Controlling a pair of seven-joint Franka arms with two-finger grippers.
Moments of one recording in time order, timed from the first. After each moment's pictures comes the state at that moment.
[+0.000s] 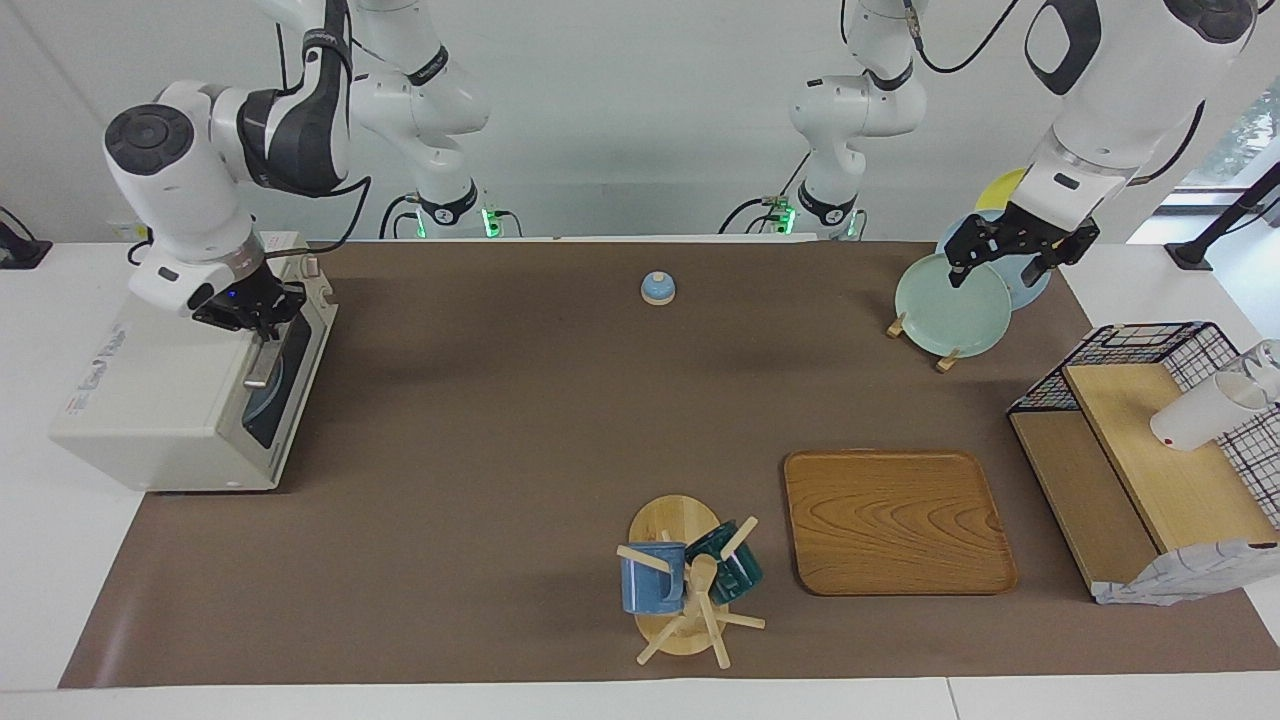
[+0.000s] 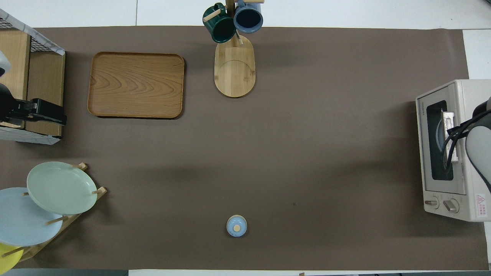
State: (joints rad) left arm -0.07 0.00 -0.01 -1.59 0.00 1.55 0.00; right arm -0.05 0.00 -0.08 -1.81 -0.16 1.73 -0.40
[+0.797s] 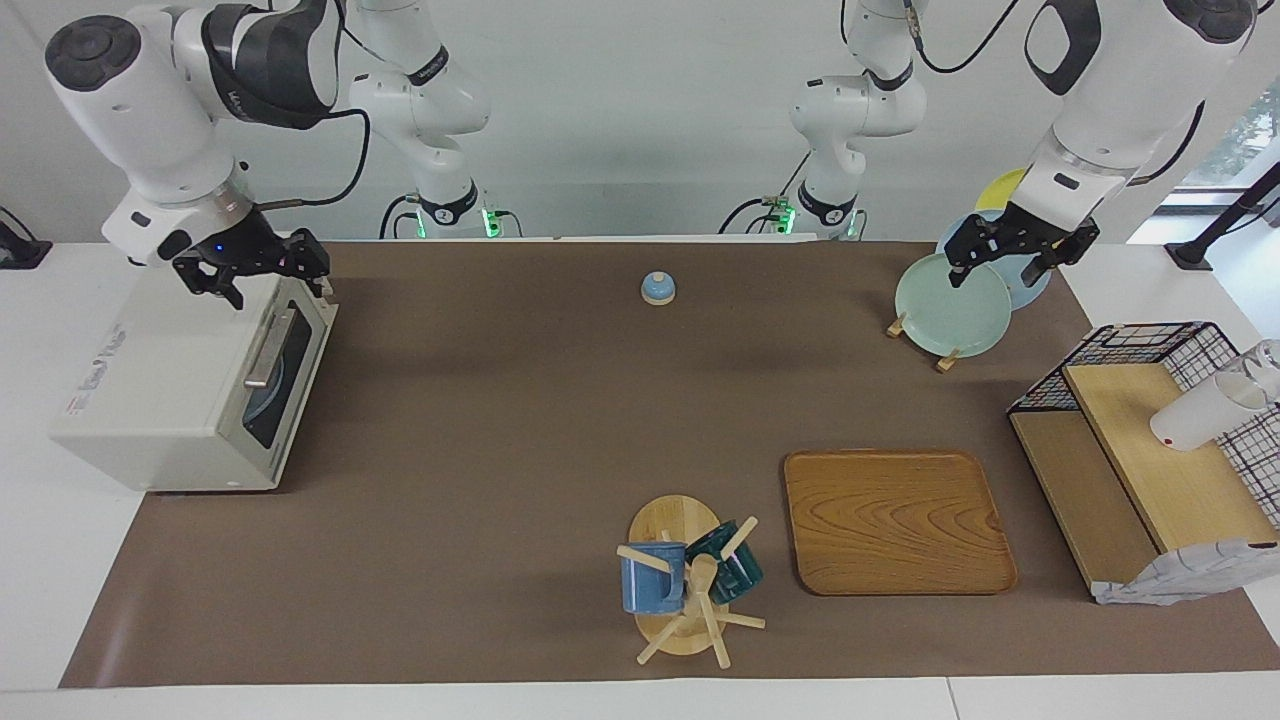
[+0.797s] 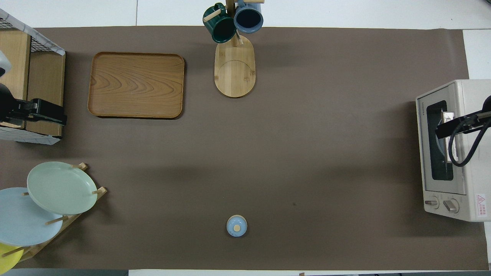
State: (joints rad) left arm -0.07 0.00 -0.01 -1.59 0.00 1.55 0.00; right arm -0.03 -0.01 -0.06 -1.71 -0.06 1.59 -0.30
